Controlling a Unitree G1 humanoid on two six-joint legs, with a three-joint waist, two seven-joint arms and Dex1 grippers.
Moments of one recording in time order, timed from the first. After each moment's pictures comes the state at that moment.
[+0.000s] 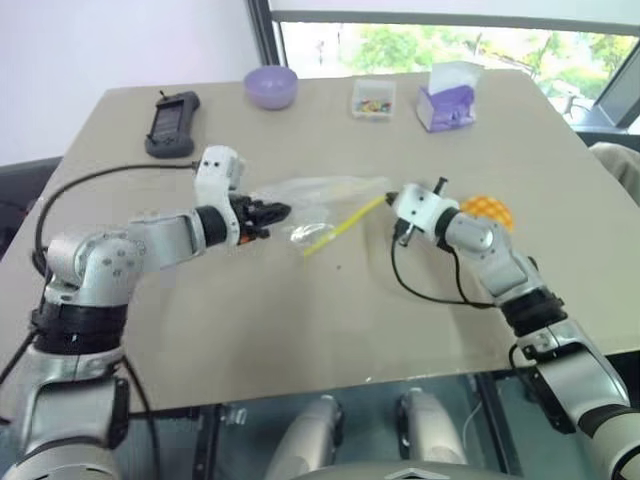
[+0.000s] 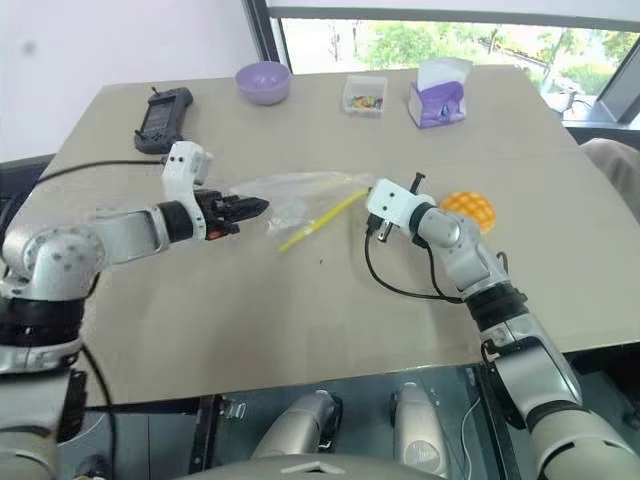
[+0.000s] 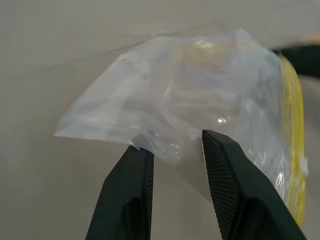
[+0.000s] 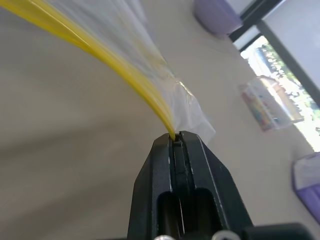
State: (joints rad) left arm -0.51 0.95 -0.05 -0.24 -0.92 0.90 -0.33; right arm -0.73 -0.37 0.32 0.37 -0.33 -0.08 0.57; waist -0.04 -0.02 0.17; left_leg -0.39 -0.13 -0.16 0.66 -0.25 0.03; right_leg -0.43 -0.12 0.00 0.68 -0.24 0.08
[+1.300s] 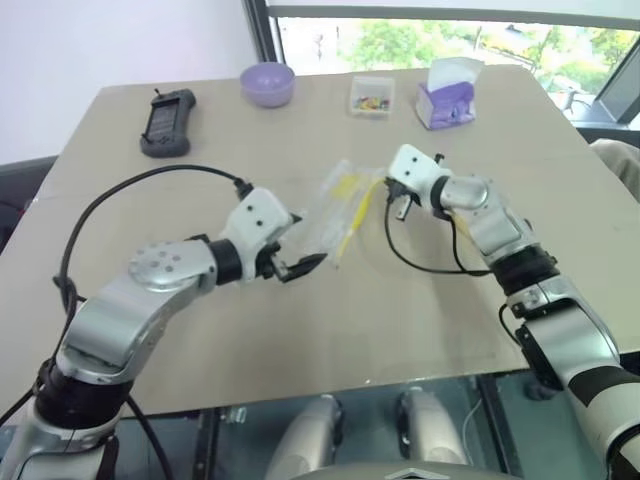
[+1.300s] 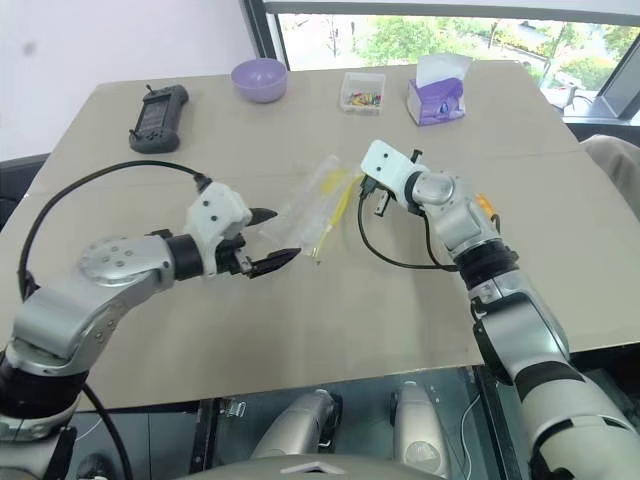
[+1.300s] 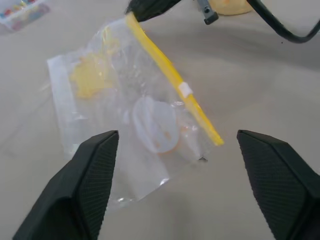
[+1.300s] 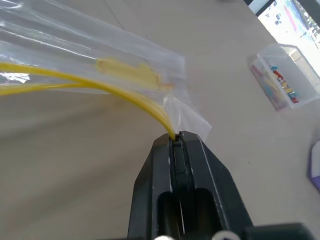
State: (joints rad) left arm -0.39 0.81 -0.07 -0.57 -0.52 0.89 -0.60; right arm -0.98 -0.33 0.32 0.57 -0.27 0.13 0.66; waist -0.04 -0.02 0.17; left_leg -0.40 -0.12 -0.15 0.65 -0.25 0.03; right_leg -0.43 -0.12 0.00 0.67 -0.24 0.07
